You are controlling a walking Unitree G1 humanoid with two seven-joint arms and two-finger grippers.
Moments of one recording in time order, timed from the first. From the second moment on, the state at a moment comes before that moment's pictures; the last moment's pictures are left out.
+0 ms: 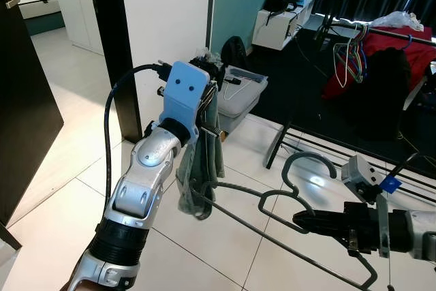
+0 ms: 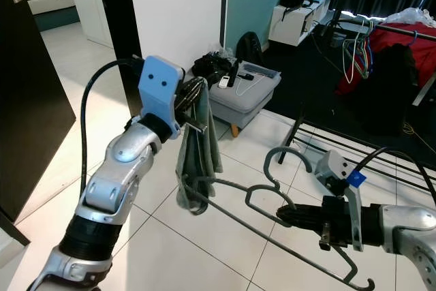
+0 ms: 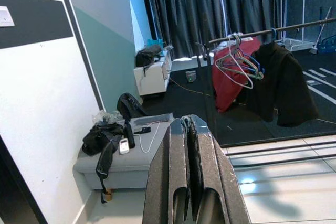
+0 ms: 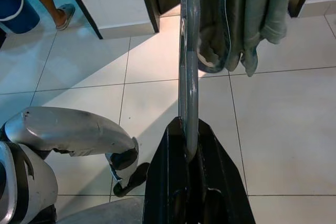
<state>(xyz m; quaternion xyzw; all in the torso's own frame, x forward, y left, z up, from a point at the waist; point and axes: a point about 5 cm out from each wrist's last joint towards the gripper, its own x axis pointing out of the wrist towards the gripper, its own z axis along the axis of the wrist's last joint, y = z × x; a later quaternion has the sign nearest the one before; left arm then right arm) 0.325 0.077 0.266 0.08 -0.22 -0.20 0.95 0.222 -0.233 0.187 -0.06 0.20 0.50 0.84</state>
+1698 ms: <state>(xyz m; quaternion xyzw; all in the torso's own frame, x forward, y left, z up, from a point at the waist) 0.327 0.079 0.266 0.08 -0.22 -0.19 0.95 0.236 -0.245 0.187 -0.09 0.18 0.46 0.87</state>
